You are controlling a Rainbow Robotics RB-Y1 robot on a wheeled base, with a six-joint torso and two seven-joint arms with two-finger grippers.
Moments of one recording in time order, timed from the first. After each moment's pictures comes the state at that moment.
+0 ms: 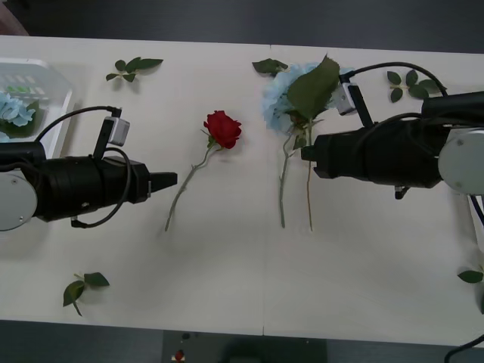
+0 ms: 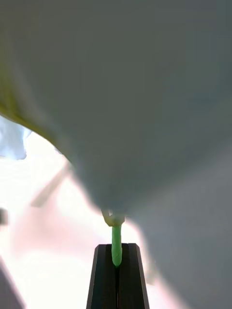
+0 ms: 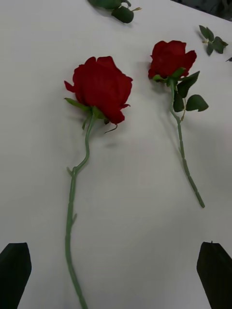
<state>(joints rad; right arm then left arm) -0.30 -0.51 0.09 -1.96 -1.08 1.19 1.55 -0.15 0.72 -0.18 -1.84 1.25 0.83 -1.76</state>
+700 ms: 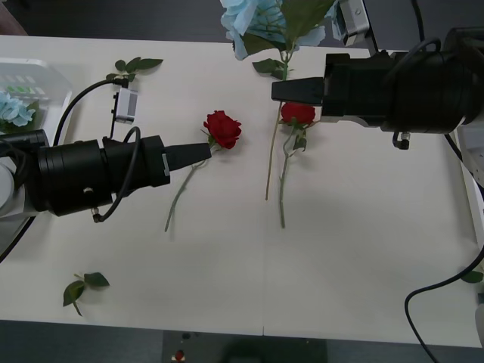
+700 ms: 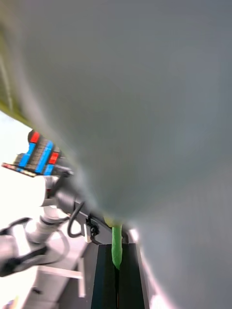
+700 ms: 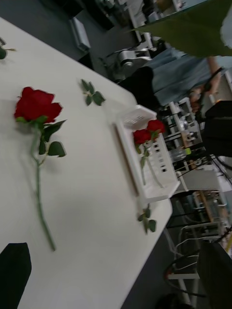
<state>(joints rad) -0.50 -0.42 -0.06 -1.82 -1.68 1.31 1.60 -0.16 0.69 -0.18 -1.95 1.75 0.80 -1.76</state>
